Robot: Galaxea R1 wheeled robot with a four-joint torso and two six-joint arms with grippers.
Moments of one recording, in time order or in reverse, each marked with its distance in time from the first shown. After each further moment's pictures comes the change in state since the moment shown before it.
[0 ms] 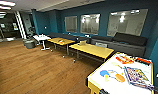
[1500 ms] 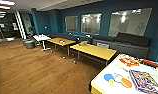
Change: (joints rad) left arm 0.000 0.000 0.000 0.000 0.000 0.000; right arm 0.006 0.000 0.000 0.000 0.000 0.000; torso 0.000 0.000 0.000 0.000
